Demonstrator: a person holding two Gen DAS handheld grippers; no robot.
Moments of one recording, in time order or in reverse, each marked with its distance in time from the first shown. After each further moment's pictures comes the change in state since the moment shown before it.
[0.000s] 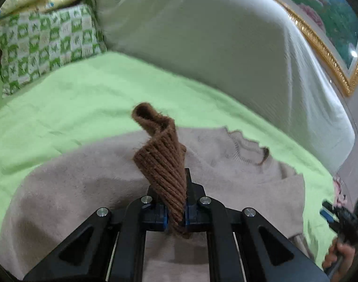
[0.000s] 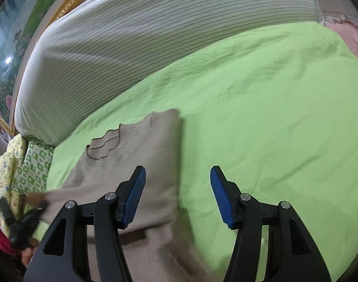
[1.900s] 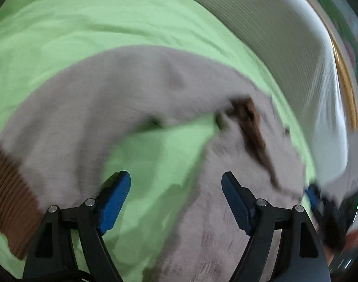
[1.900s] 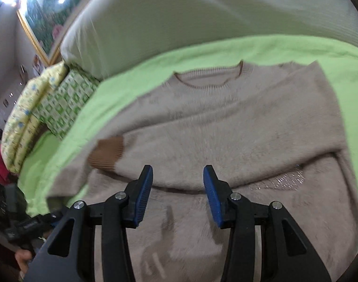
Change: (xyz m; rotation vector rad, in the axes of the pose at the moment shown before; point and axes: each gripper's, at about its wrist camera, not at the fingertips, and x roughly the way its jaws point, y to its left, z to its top) left arm -0.106 0.114 -0.143 -0.417 0.159 -0.008; right arm -0.013 0.123 -0.078 -0.304 0.104 0.202
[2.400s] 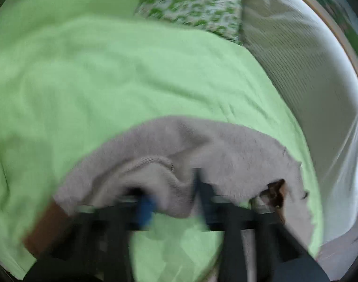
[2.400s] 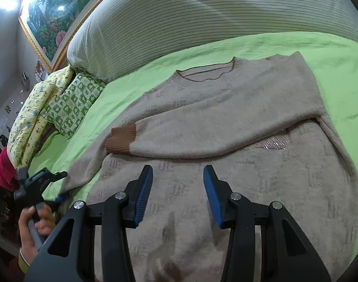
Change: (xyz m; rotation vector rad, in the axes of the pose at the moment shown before) left arm -0.019 0.024 0.077 -0.102 -0.171 0.183; right arm -0.022 0.012 -0.036 0.026 -0.007 -0.023
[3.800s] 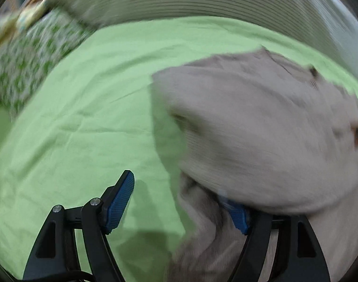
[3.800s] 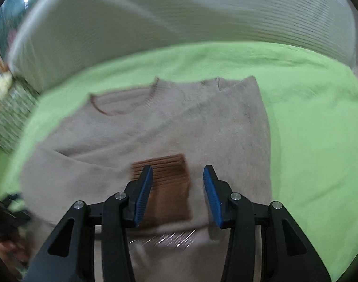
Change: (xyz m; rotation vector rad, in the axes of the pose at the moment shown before) left arm 0.100 -0.180 -0.039 0.762 0.067 0.093; right arm 0.084 -0.099 0.093 -0.031 0.101 -0.296
